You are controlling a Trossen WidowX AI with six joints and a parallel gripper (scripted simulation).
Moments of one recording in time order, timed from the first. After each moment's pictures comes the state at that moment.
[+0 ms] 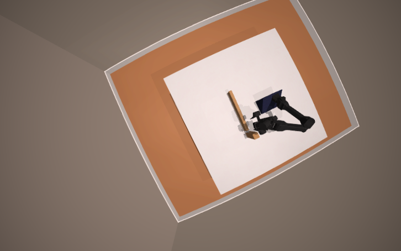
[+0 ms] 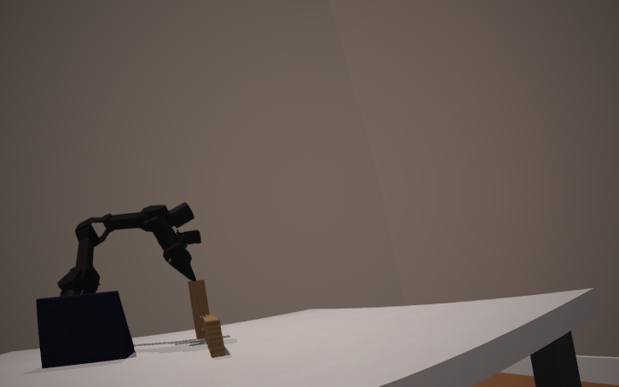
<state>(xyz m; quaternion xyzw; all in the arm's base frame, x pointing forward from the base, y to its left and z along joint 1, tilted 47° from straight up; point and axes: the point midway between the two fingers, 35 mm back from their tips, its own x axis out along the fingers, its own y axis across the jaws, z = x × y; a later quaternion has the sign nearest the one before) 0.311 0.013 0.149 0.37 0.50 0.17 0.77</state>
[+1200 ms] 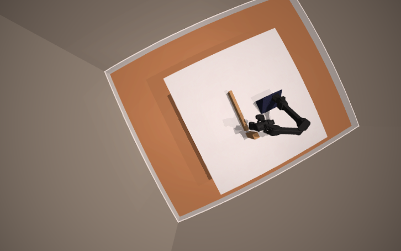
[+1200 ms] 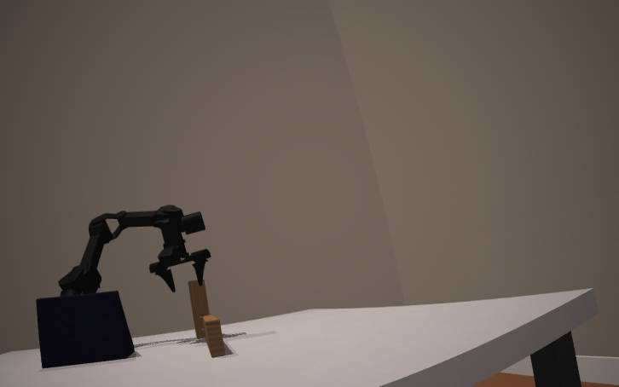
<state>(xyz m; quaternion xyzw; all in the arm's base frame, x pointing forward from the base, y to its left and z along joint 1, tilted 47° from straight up) 0.301 0.053 0.164 0.77 0.55 -0.33 0.06</state>
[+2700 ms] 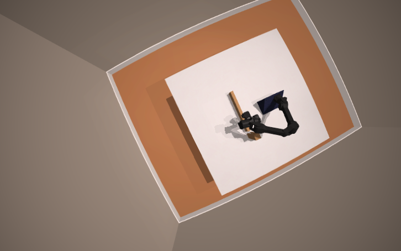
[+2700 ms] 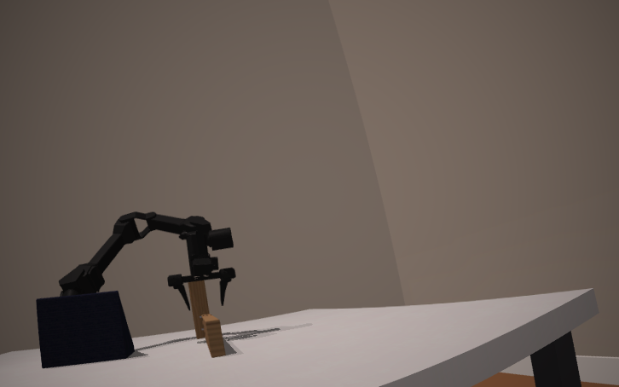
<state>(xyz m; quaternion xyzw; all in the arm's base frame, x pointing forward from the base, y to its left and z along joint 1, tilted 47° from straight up) 0.350 0.043 0.066 0.67 0.64 -0.26 0.26</state>
